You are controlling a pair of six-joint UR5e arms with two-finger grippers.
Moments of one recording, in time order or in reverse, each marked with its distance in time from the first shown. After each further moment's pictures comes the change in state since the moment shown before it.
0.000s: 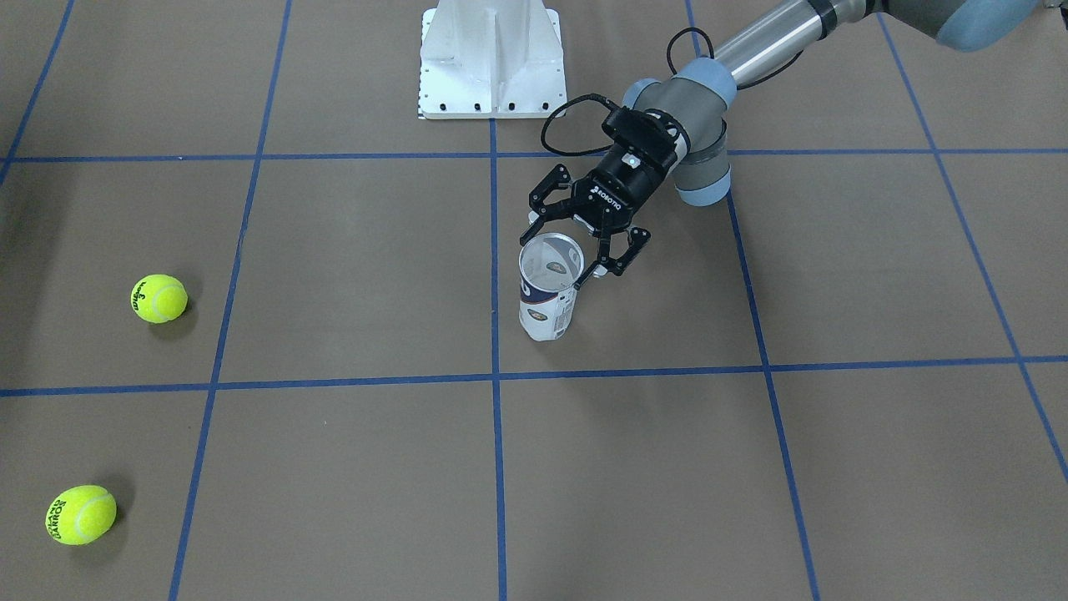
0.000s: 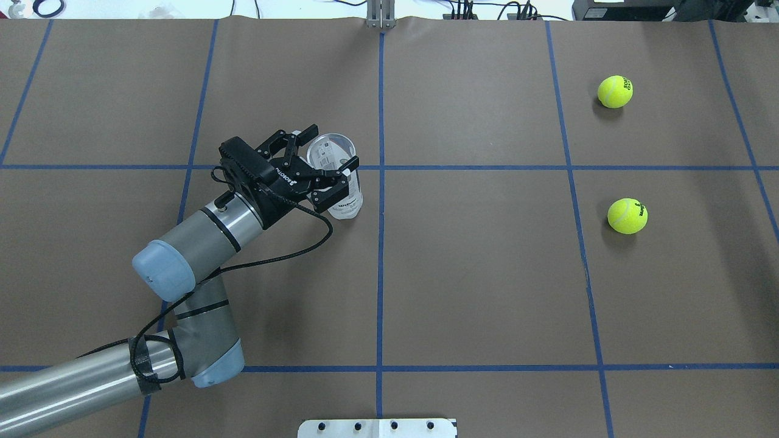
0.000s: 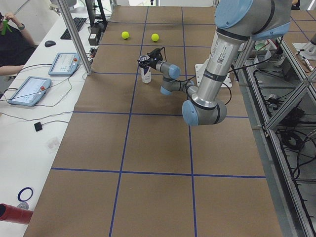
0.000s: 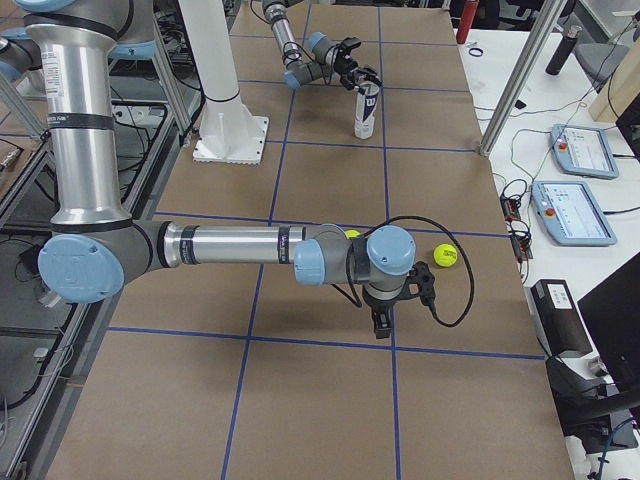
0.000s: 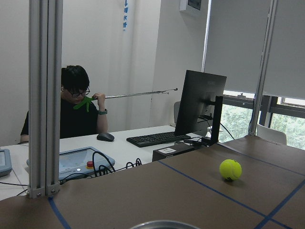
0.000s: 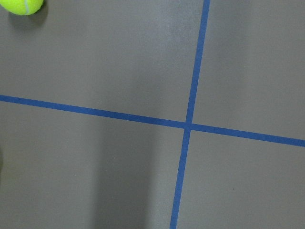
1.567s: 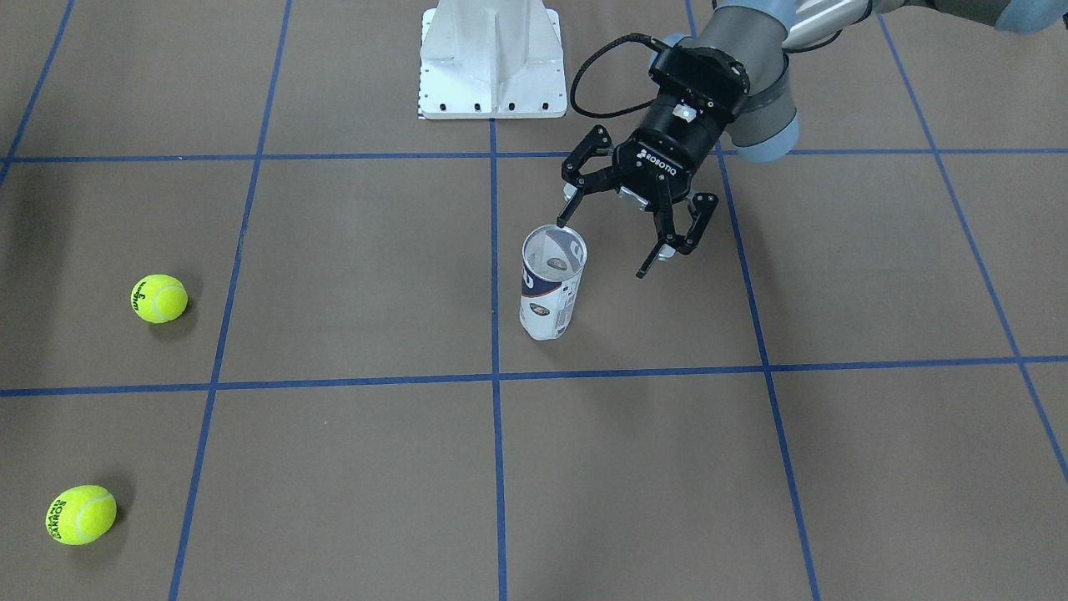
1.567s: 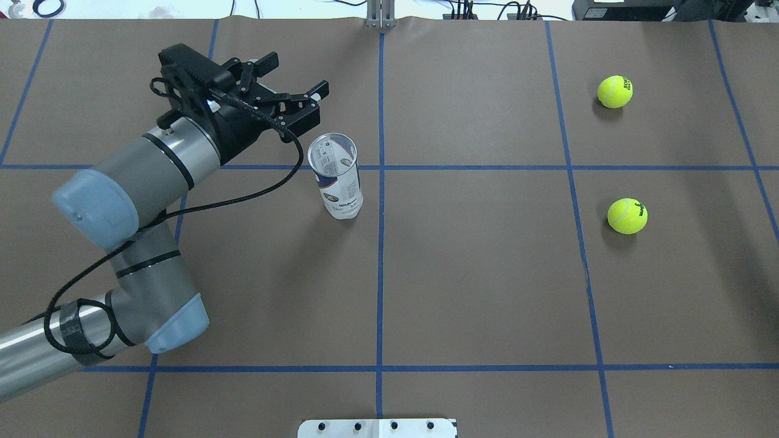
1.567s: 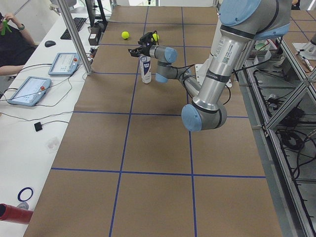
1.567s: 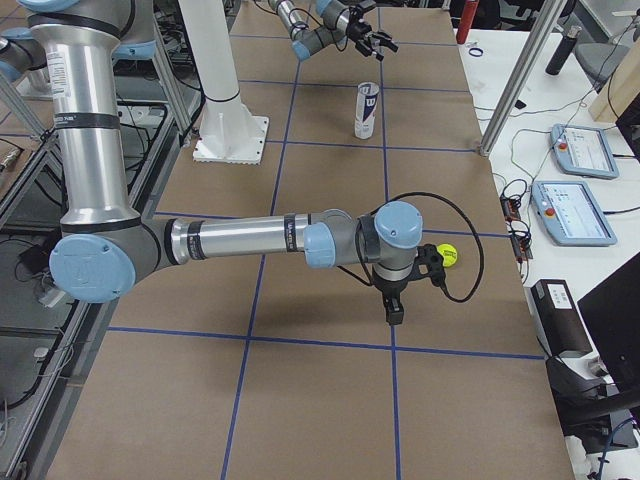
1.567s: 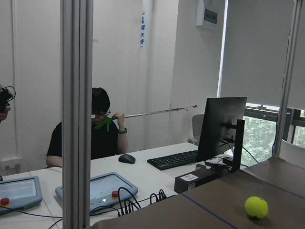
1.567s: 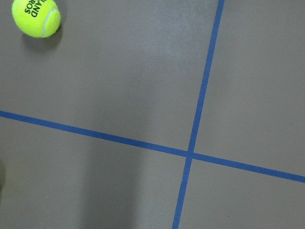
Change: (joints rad) left arm -0.181 0.068 -0.346 0.483 -0.124 -0.139; right arm -0.027 0.022 0.047 0.004 -0.059 0.040
